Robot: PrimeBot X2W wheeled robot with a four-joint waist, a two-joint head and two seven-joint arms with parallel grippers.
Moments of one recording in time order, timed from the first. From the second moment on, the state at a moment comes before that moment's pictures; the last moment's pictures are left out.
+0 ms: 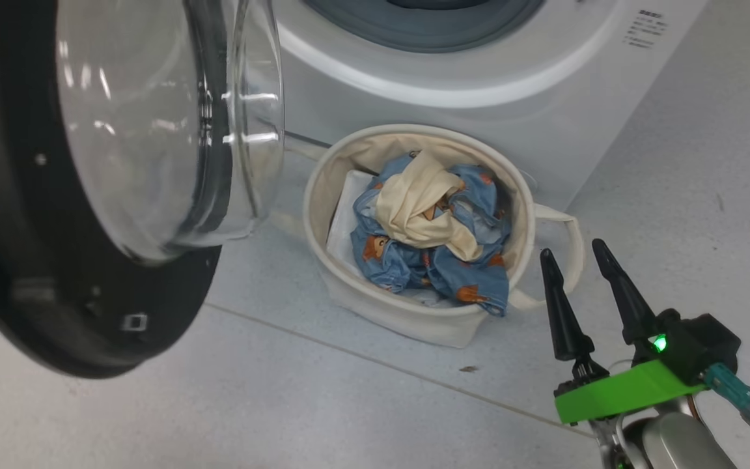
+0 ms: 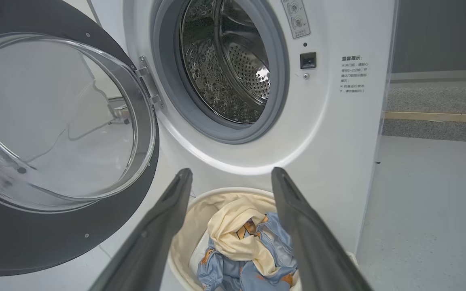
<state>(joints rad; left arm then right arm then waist) -0.45 0.35 0.39 0.03 -1.35 0.07 0.97 -0.14 -0.19 0.29 0.01 0.34 0.13 -0.25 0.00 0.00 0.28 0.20</state>
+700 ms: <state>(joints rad) -0.32 0.15 0.12 -0.13 -1.26 -0.07 0.93 -0.16 -0.13 0.27 0.05 0.35 0.13 -0.25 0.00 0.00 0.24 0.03</state>
